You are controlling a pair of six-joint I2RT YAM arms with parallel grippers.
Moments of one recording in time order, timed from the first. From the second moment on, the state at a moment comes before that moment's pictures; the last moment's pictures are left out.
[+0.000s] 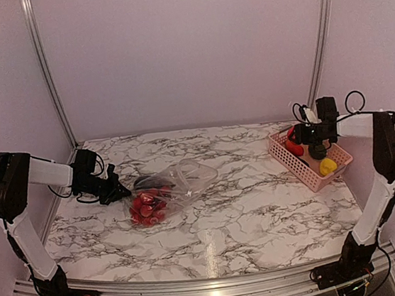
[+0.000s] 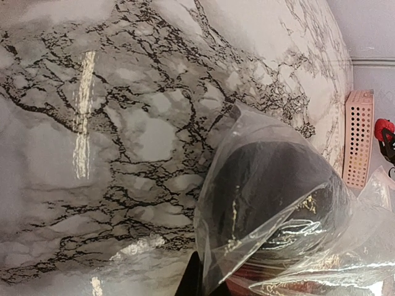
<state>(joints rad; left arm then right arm) -0.17 1.81 0.95 -0.17 0.60 -0.54 -0.07 1.76 1.20 -0.20 -0.32 0.09</state>
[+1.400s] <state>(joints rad) -0.18 1.81 0.95 -0.17 0.62 -0.53 0.49 1.72 1.30 -0.22 -0.70 -0.04</state>
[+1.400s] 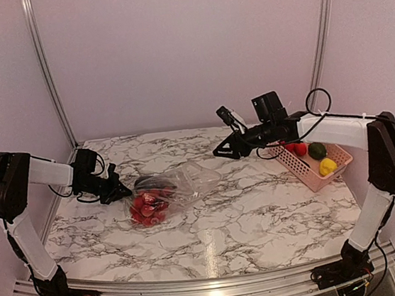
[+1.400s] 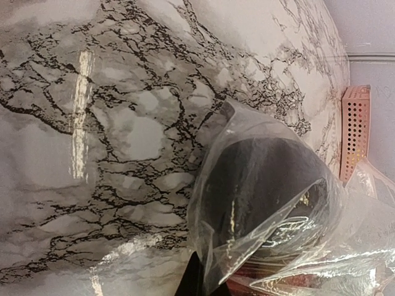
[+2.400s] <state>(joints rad) -0.22 1.80 0.95 -0.13 0.63 -0.56 0.76 2.11 1.45 -0.18 -0.81 0.09</state>
